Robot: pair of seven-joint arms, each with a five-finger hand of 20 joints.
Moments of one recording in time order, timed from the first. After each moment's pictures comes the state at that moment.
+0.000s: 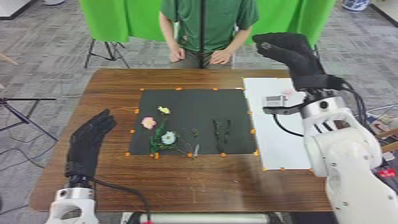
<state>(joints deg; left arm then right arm) 123.5 -72.4 -94.9 -115.7 59.6 6.4 17.8 -93.8 -68.6 86.8 -121.9 -96.8 0.2 5.1</state>
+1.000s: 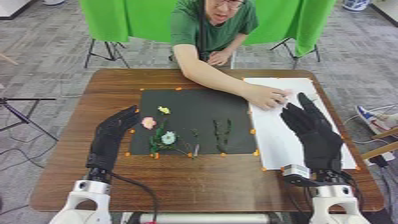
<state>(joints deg) 120.2 -71.2 -90.1 -116.0 66.3 1.8 16.5 -122.6 -77.2 95.9 -117.3 -66.9 -3.2 -19.7</state>
